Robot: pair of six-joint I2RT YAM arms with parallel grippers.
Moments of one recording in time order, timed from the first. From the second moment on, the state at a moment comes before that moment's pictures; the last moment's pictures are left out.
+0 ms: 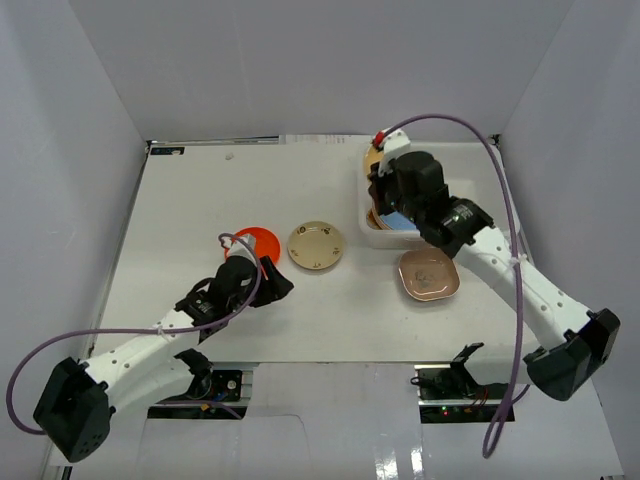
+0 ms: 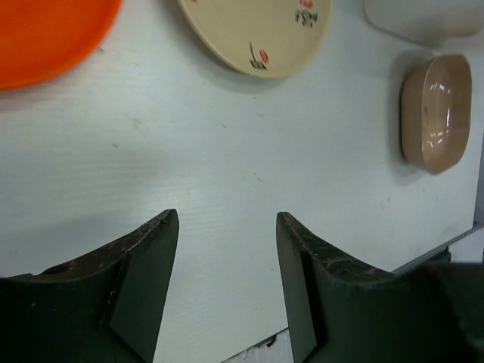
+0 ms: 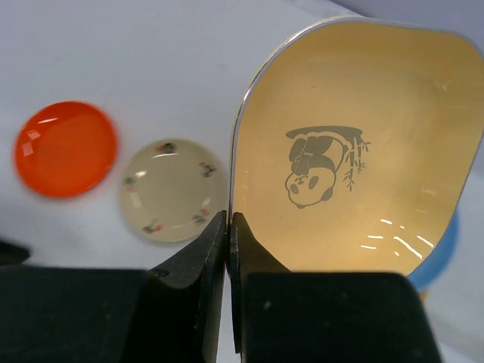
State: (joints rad) left arm -0.63 0.88 0.41 -0.15 -0.06 -0.84; right arm 0.77 1.26 1.32 -0.47 0.17 0.07
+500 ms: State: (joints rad) left arm -1.06 1.40 0.69 0.03 -0.15 -0.90; right arm 0.42 1.57 1.32 -0.46 0.12 0.01
